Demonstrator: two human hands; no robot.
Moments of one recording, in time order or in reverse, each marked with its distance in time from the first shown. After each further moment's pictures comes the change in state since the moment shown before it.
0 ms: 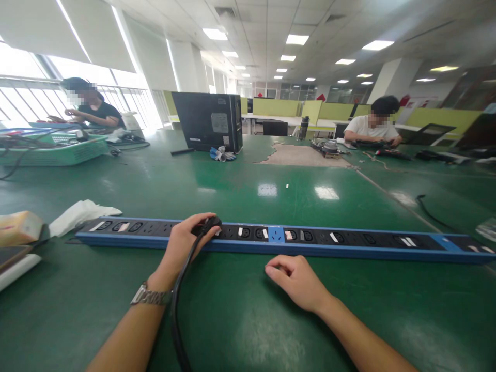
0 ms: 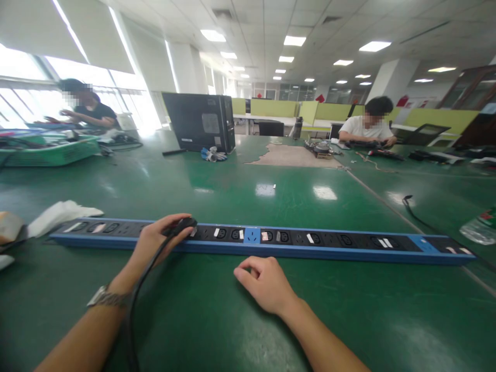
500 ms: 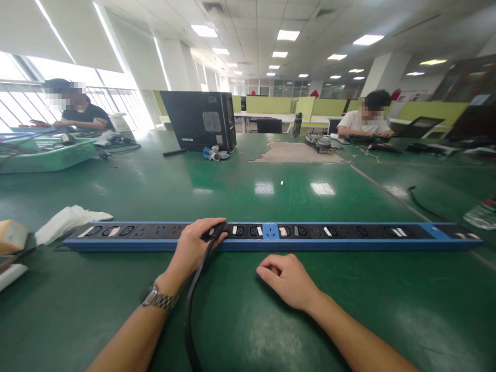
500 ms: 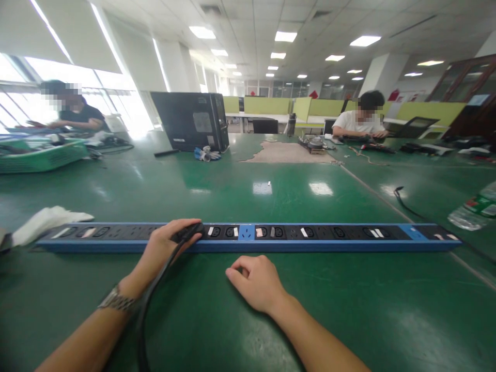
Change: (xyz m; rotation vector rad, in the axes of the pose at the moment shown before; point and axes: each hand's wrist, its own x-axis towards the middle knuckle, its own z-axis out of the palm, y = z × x) left_hand -0.007 0.009 0.016 0.011 -0.106 0.200; right_hand -0.003 -0.010 0.009 -0.140 0.029 0.042
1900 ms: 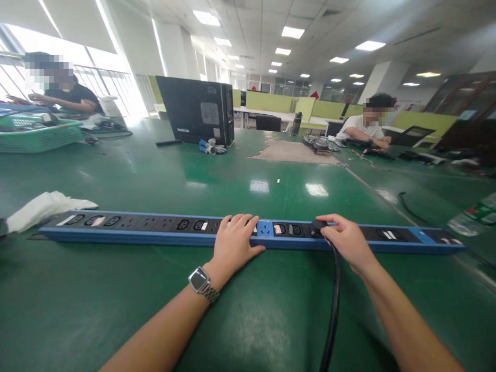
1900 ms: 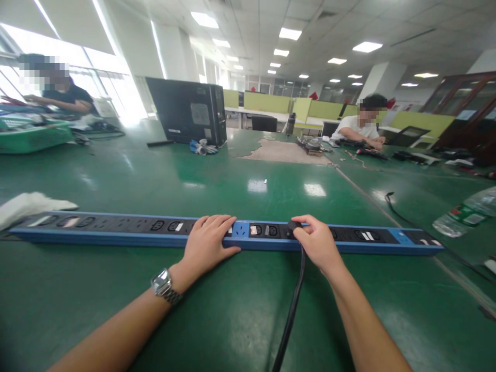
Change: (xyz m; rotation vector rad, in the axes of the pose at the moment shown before) left_hand 0.010 0.080 0.067 0.313 -0.200 0.122; right_hand 0.002 0.059 -0.122 0.138 0.436 0.247
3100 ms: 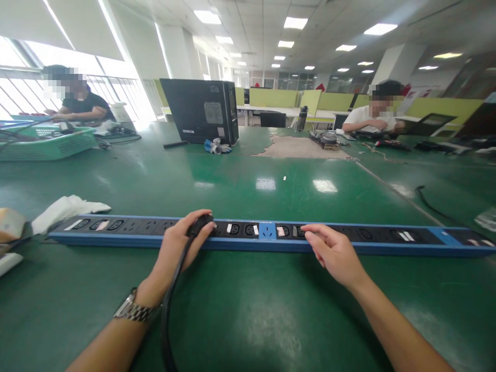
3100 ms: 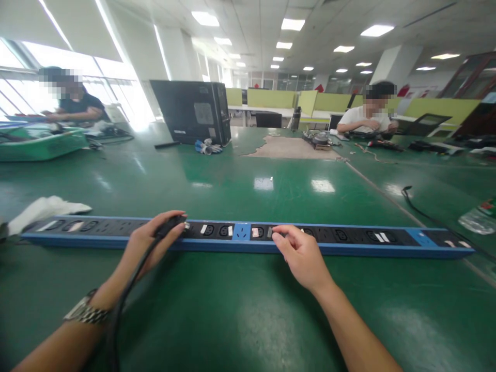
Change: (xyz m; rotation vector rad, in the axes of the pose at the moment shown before) left_hand -0.041 -0.090 -0.049 -0.271 0.209 -0.354; right_hand -0.034 -0.020 0.043 0.182 -0.181 -0.084
